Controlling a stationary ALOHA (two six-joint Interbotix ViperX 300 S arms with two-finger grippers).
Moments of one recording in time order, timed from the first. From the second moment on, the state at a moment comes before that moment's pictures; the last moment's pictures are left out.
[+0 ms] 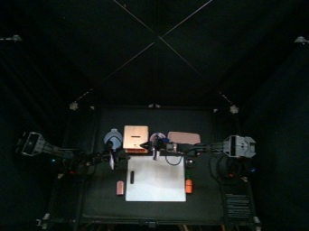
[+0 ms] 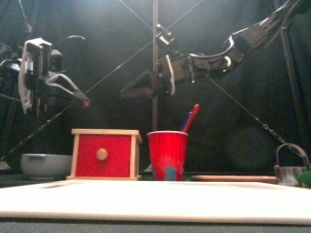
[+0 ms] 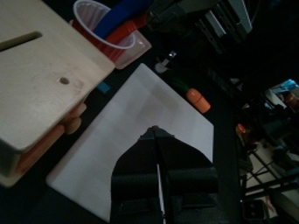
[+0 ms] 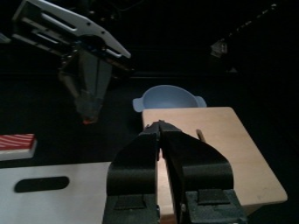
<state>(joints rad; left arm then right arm) -0.14 -0.44 1.28 -0.59 -0.60 -0.24 -0.22 0.14 0.51 -0.14 -0.50 -0.01</state>
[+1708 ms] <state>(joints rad) -0.09 -0.02 1.12 -0.90 -0.67 -0.38 -0.30 0.43 0.26 -0.20 -0.42 -0.01</state>
